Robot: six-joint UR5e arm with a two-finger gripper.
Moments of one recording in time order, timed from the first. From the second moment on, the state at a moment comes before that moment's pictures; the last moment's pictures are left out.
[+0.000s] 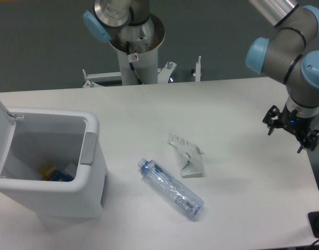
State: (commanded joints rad) arm 2.83 -2.10 -1.41 -1.07 1.54 1.60
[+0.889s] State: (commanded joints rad) arm 2.69 -2.02 -1.58 -0.98 1.53 1.30
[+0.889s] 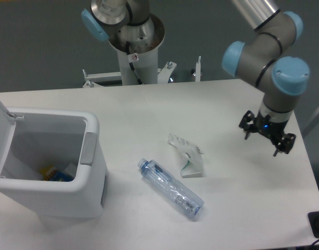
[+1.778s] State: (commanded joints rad) arm 2.52 -1.95 -1.81 -0.98 1.48 1.08
